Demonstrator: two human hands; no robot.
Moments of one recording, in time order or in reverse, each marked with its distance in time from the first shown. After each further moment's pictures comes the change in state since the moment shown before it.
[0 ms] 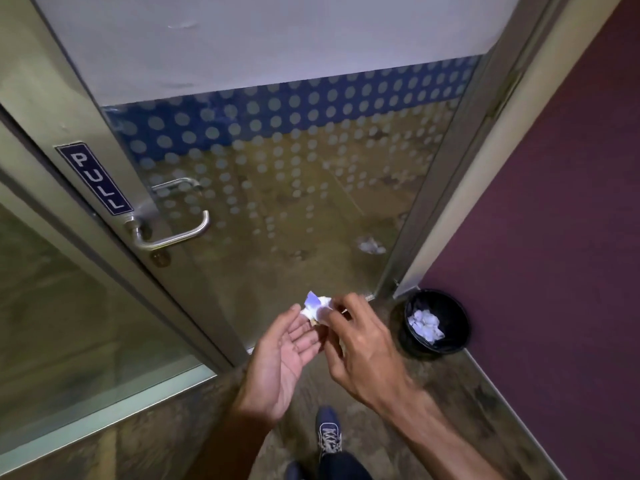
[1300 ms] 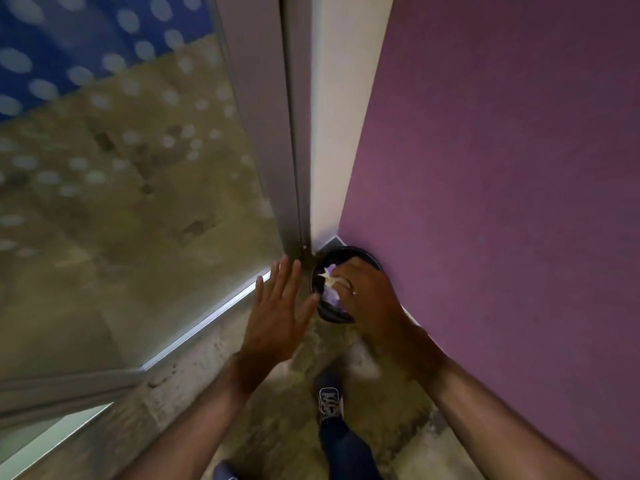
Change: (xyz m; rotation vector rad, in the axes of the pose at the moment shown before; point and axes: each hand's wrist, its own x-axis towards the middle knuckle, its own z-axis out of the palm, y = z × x) left_hand 0.316 -0.270 0.226 1.947 -0.322 0.361; right_hand -0.041 0.503 -0.055 -0.010 -0.065 0.392
